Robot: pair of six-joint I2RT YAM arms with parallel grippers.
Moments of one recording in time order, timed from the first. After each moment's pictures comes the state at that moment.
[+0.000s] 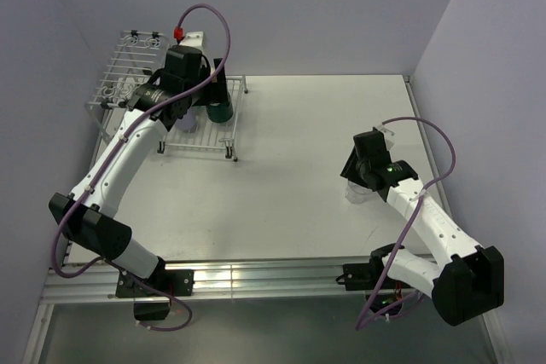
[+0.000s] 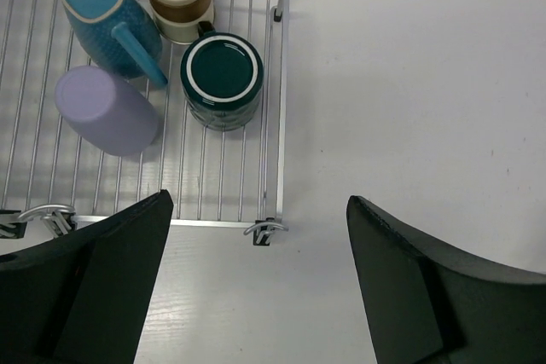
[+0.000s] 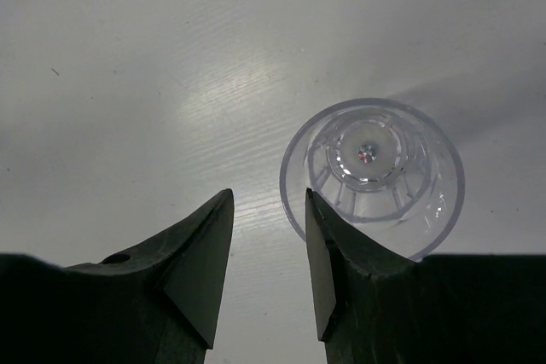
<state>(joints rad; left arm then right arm) -0.45 1.55 1.73 -0.72 -0.25 -0.34 0.29 1.05 0.78 -0.63 0.24 0.69</state>
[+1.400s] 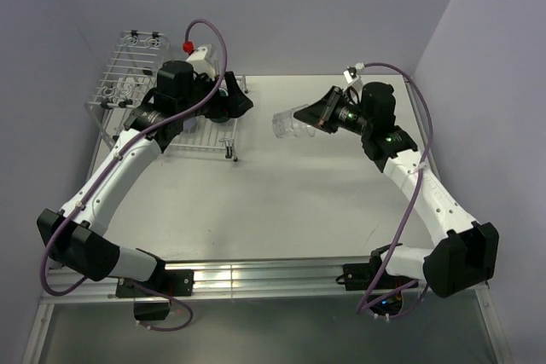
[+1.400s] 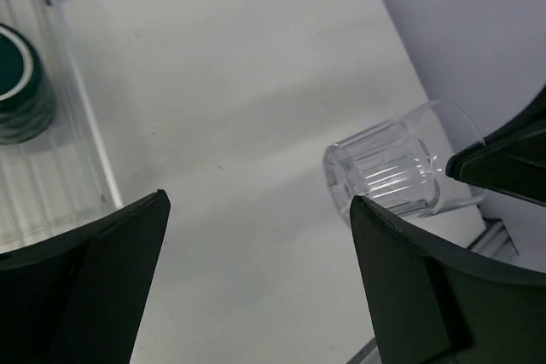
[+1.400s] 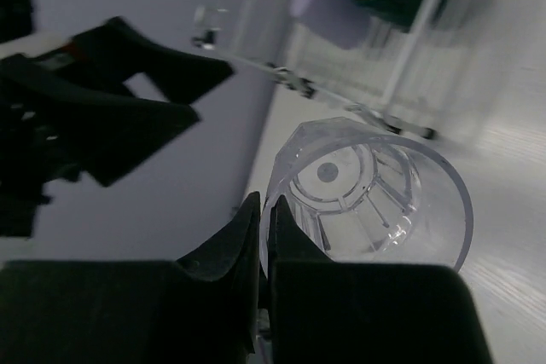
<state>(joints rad) -0.45 1.41 1.47 -0.47 0.19 -0.41 0.29 1.22 1.08 -0.16 -0.51 0.84</state>
